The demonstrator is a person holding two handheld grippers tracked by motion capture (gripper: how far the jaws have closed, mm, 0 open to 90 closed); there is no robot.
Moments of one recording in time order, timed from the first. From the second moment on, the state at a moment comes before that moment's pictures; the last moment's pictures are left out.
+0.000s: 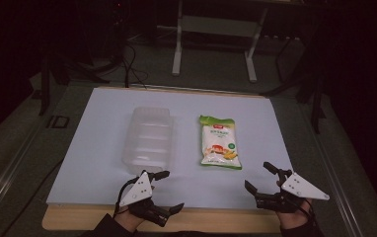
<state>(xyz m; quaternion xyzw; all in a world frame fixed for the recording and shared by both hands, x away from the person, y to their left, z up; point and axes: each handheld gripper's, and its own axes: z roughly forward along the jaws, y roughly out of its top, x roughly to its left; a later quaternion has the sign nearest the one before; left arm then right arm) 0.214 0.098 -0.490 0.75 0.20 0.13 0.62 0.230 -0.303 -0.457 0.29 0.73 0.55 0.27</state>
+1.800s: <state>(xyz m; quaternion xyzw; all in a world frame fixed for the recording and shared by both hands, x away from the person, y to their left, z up) 0.219 0.103 -0.493 0.74 0.21 0.13 0.62 0.402 -0.286 -0.416 0.38 0.72 0.51 0.25</state>
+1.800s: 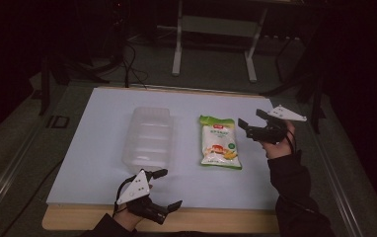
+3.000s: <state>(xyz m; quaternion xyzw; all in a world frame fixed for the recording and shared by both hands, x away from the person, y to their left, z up) 0.221 0.103 -0.497 0.75 0.21 0.13 0.61 0.480 -0.273 -0.504 0.47 0.75 0.42 0.18</state>
